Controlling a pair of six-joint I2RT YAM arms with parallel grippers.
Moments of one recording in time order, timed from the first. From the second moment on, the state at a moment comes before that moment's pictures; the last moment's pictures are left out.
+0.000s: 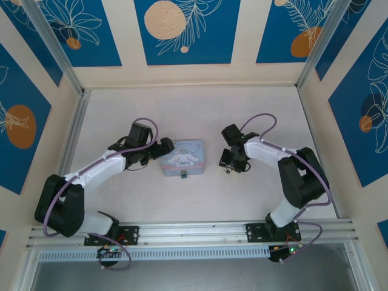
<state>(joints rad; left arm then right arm) -0.45 1.38 0.83 -0.34 0.16 -0.79 0.46 1.64 0.96 -0.71 -0.07 0.80</state>
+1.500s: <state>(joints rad) -0.45 1.41 0.83 -0.30 0.18 -0.79 0.52 1.63 0.90 -0.72 0.01 0.82</state>
